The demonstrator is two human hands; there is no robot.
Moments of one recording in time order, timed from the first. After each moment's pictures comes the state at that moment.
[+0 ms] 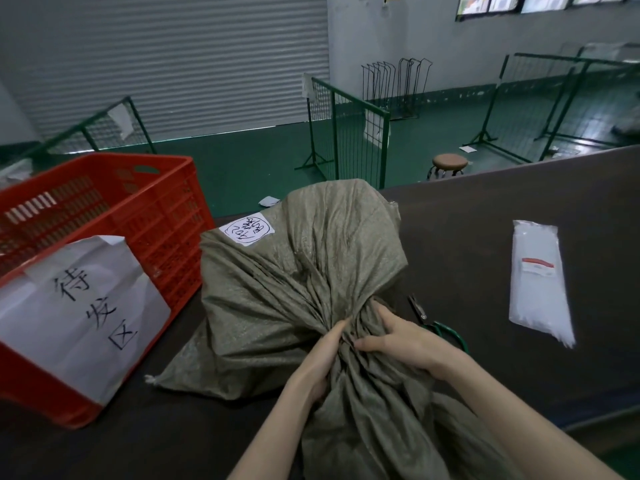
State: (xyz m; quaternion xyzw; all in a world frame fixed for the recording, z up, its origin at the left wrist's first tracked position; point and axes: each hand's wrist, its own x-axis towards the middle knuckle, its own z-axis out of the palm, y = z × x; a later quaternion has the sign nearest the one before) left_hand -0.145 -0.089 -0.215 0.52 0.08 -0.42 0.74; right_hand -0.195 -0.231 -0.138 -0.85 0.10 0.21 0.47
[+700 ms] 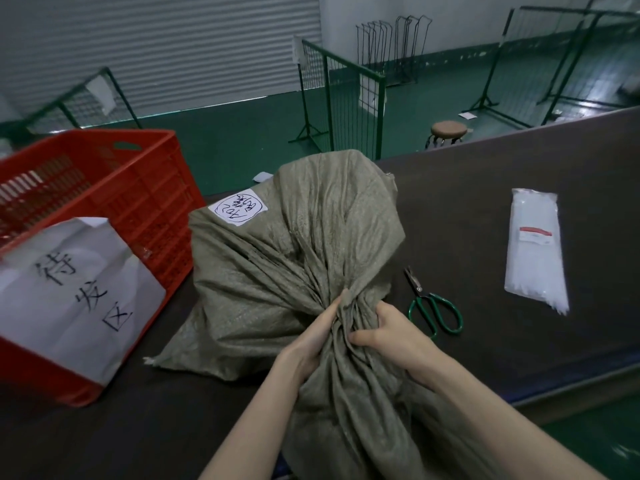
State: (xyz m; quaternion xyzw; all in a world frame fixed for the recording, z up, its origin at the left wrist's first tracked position) left_hand -0.148 -0.085 -0.205 0.50 0.06 -0.47 0.72; right_hand -0.216 -0.210 -0.167 -0.78 0.14 0.14 0.59
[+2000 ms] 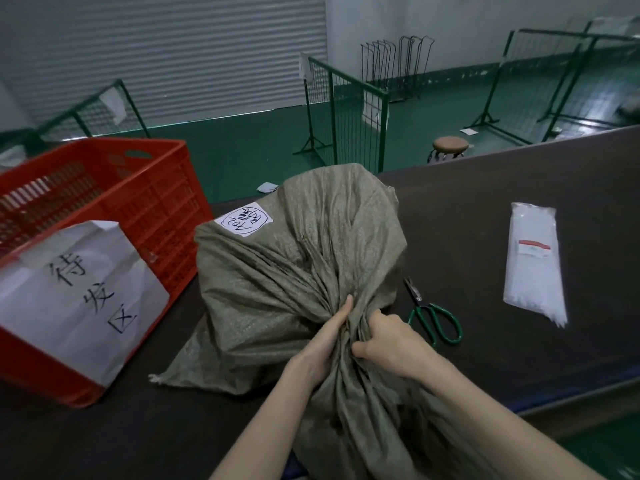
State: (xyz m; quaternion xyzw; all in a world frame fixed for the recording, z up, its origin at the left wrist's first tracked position) left_hand -0.156 -0.093 -0.204 0.51 0.08 -0.44 0.73; right_hand -0.215 -0.205 -0.141 -0.93 0.12 0.18 0.28
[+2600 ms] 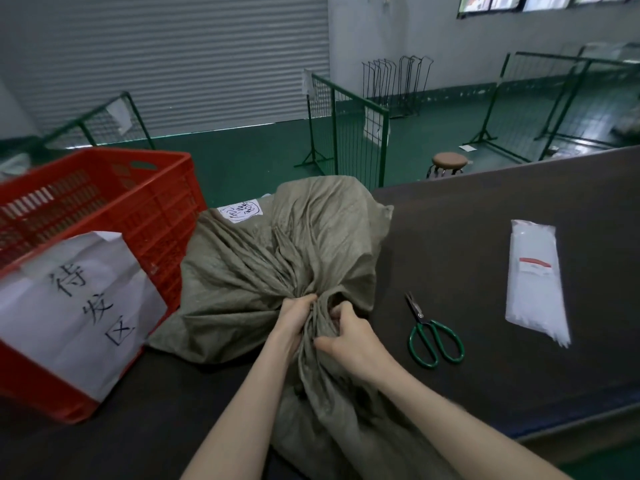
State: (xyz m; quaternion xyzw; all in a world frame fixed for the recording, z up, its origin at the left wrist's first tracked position) left_hand -0.090 -0.073 -0.189 0.64 0.19 -0.17 0.73; right_hand -0.187 -0.165 -0.147 -0.86 0.09 0.08 0.50
